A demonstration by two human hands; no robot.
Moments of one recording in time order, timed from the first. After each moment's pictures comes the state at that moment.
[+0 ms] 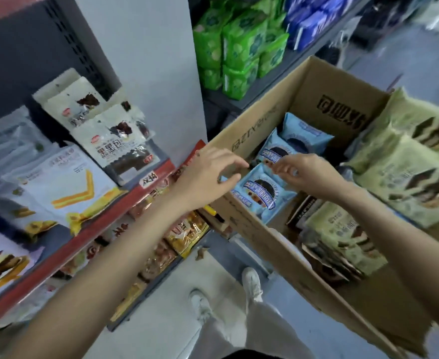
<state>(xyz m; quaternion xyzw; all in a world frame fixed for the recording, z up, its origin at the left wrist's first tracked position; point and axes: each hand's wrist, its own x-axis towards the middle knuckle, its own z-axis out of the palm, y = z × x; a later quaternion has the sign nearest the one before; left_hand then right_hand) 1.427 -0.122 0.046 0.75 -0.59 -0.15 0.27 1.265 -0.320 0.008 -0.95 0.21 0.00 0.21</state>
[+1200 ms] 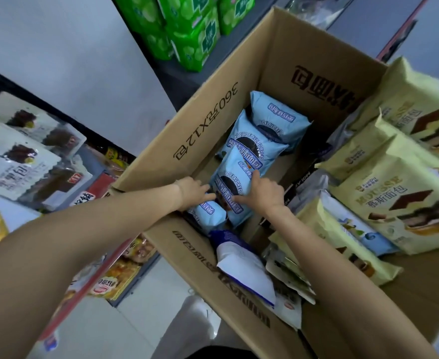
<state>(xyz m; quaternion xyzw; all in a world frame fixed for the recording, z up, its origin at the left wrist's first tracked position) 1.445 -0.260 -0.120 0.50 -0.71 -0.21 -0.45 1.282 -0.362 -0.140 -0.86 0.42 0.19 0.21</state>
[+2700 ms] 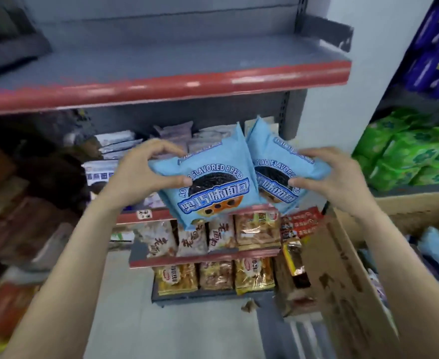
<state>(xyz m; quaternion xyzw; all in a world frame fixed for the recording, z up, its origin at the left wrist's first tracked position) 1.397 0.205 0.181 0.88 -0.20 0.09 0.42 1.374 -0.144 0.142 -0.91 -0.06 -0.17 0.38</state>
